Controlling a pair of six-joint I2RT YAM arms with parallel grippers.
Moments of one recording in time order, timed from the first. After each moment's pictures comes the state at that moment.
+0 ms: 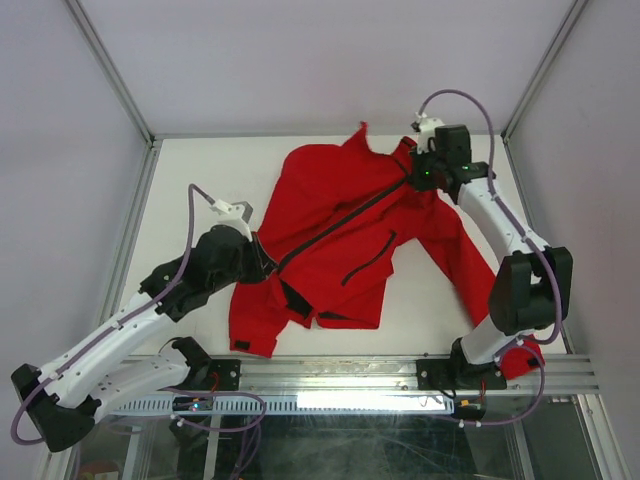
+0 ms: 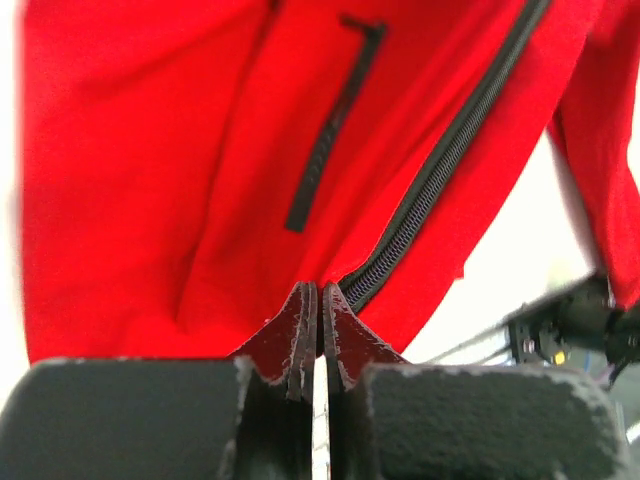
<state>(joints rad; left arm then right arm) -0.77 0.83 0.80 -0.60 -0.10 -0.71 0.23 1.60 1.34 -0.47 -0.12 -0.06</state>
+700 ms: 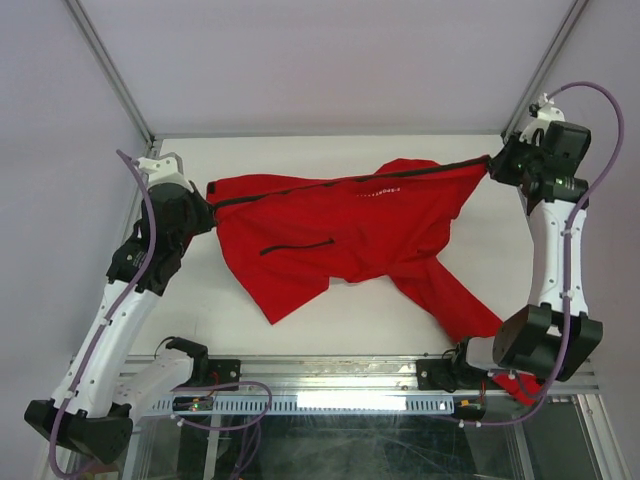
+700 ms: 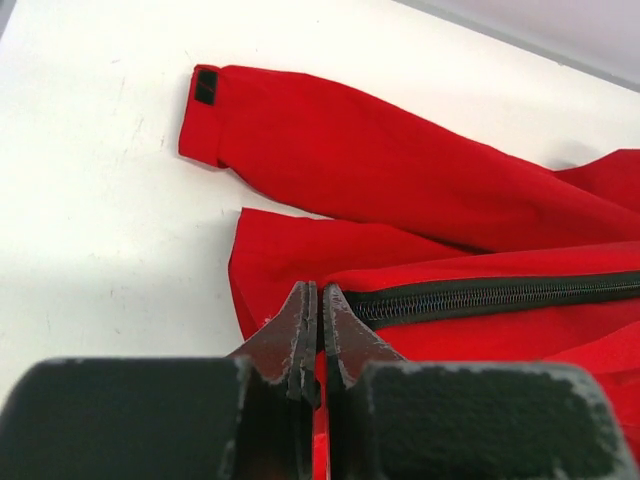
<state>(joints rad) -0.30 0.90 1.05 -0.59 -0.28 -0.46 -0.26 1.36 1.42 -0.61 -0.30 0.09</state>
